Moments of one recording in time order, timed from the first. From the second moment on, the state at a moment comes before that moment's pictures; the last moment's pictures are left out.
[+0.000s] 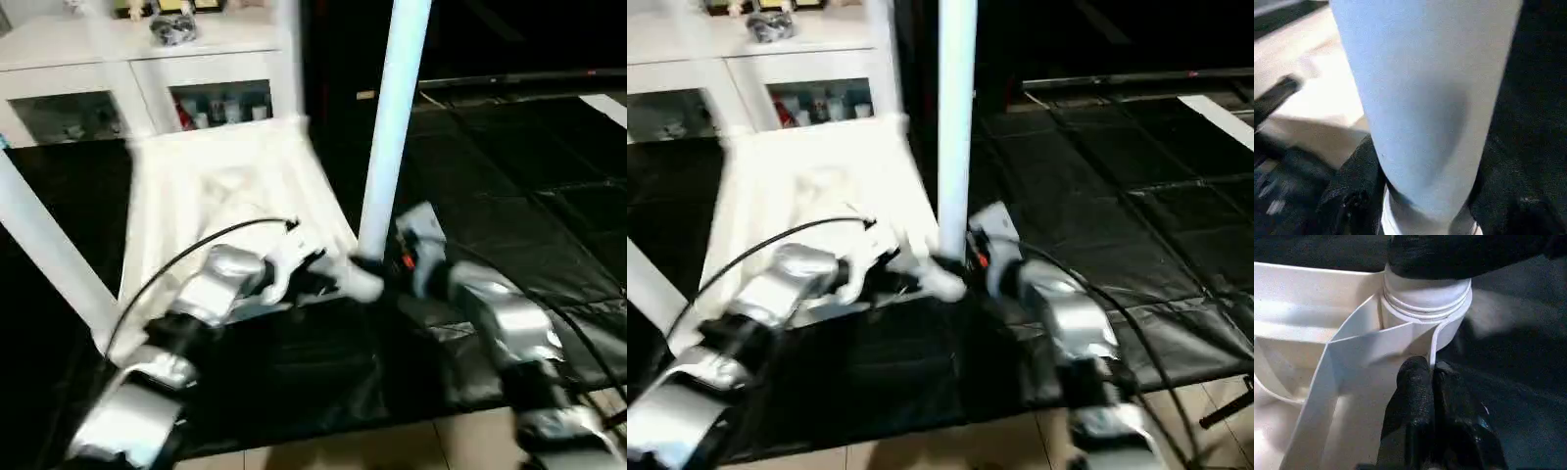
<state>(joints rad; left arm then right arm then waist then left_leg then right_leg) -0.72 0.13 -0.22 0.72 0.05 0.31 -0.87 -0.52 -0.12 0.02 0.37 0.08 0.43 0.55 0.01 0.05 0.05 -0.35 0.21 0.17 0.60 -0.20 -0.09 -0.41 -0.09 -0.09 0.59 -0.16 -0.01</state>
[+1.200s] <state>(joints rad) -0.68 0.32 -0.34 0.68 0.04 0.05 -1.29 -0.47 -0.43 0.09 0.38 0.21 0.28 1.22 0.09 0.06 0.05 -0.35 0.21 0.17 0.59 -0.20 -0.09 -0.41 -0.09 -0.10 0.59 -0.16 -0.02</state>
